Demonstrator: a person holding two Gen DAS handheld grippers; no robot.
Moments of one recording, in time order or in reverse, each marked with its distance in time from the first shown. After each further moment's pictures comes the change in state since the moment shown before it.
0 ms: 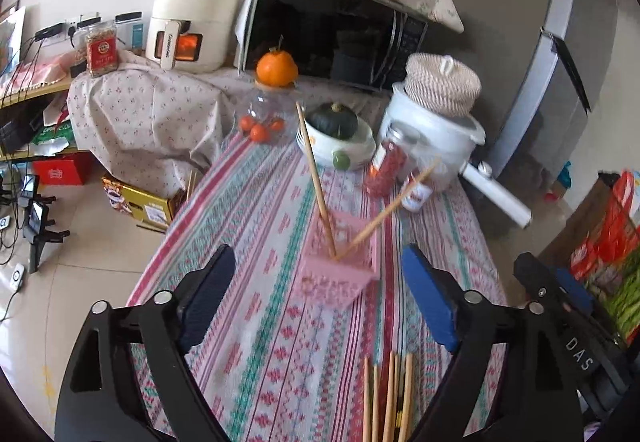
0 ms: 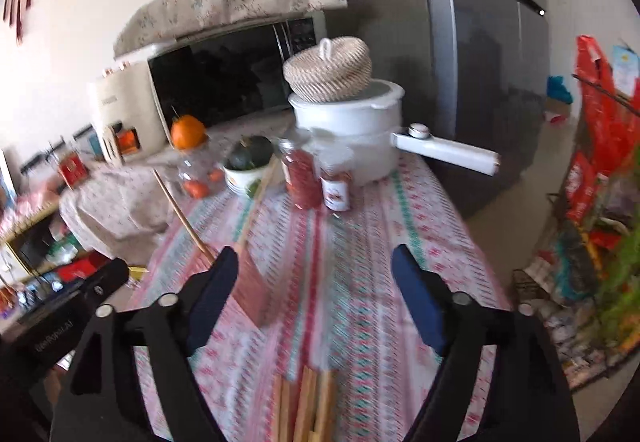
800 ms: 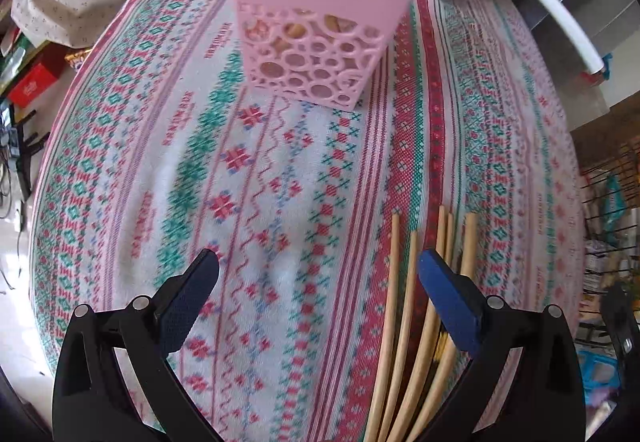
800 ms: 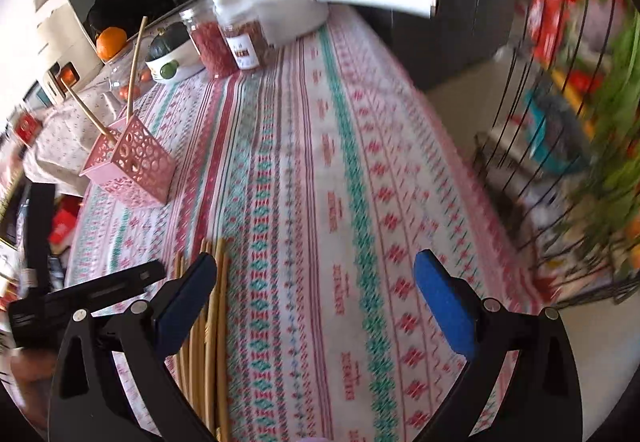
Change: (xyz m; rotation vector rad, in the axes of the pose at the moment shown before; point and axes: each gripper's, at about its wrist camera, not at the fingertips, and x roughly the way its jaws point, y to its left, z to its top) left arm 0.141 -0.021 -0.089 0.046 0.661 0.084; right arm 0.034 -0.105 -0.074 0.147 0.428 -0.042
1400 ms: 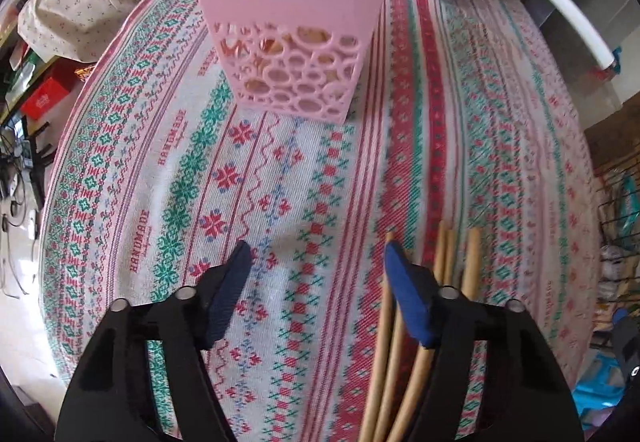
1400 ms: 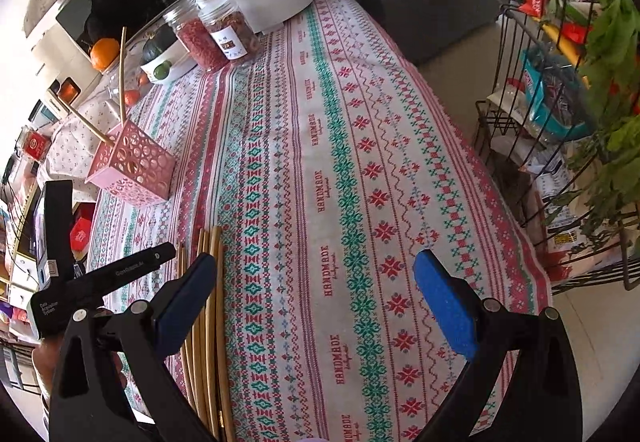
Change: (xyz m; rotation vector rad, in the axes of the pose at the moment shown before) left arm 0.000 -0.010 0.007 0.018 -0.013 0.069; right arm 0.003 -0.023 -0.002 0.065 0.060 0.055
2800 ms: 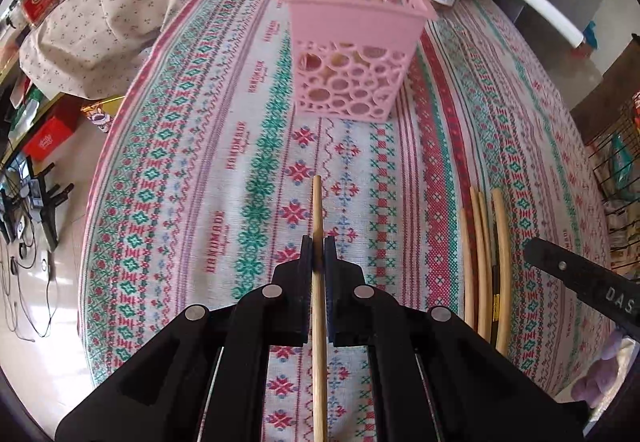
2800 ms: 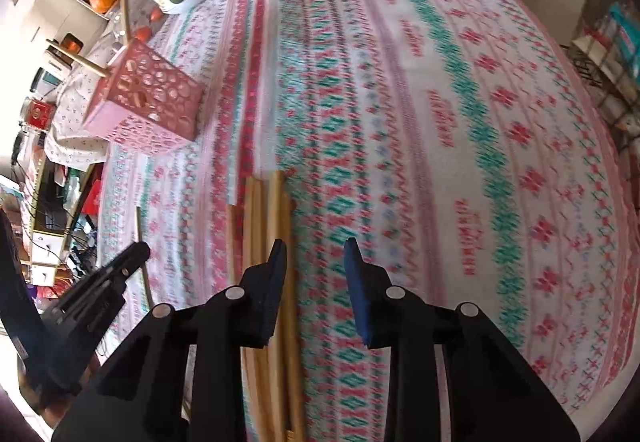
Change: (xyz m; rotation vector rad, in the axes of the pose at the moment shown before) left arm -0.054 0.036 -0.052 0.120 -0.125 -0.017; right arm 0.075 0.069 -0.011 0.016 0.225 0.112
